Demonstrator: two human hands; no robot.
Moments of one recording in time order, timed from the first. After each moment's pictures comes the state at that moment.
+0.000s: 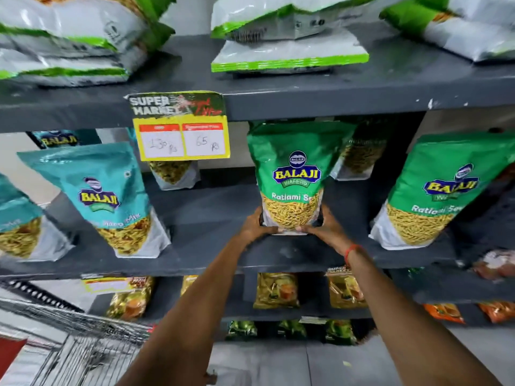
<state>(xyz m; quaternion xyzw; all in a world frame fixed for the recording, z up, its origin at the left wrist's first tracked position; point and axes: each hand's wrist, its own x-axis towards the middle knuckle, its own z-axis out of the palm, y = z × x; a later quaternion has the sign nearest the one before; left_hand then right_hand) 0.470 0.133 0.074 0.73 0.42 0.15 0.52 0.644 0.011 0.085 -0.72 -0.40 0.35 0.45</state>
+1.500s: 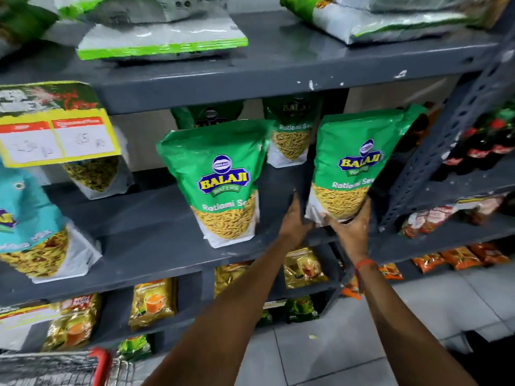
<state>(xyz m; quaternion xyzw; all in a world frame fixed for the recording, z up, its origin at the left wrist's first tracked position) 0.624 -0.010 0.084 0.79 0.31 0.15 0.51 0.717 -0.116 0.072 -0.78 -0.20 0.08 0.59</state>
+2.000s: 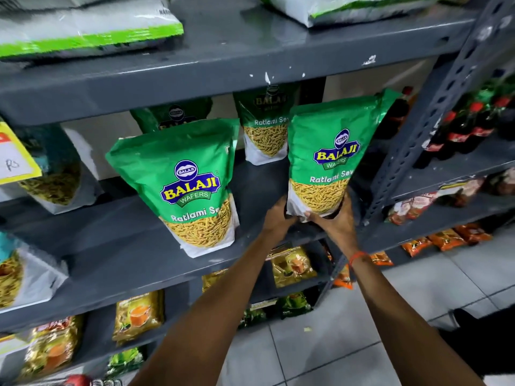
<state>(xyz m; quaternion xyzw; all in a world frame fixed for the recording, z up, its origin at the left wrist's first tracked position) 0.670 -0.005 0.065 0.82 0.29 0.15 0.48 0.766 -0.131 0.059 -0.78 -0.23 0.10 0.58</state>
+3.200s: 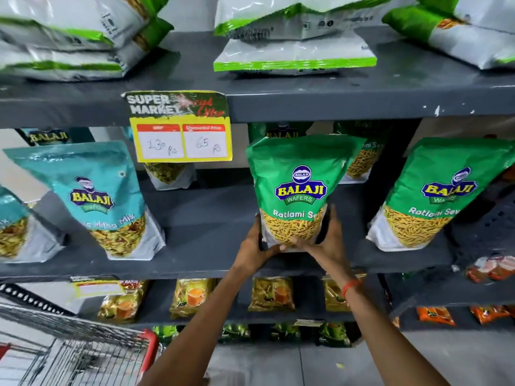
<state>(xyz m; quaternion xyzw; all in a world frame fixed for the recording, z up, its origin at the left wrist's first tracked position) 0.461 0.069 0.087 0.75 0.40 0.21 0.48 0.622 -0.025 0.087 -0.74 -0.38 0.21 0.52</state>
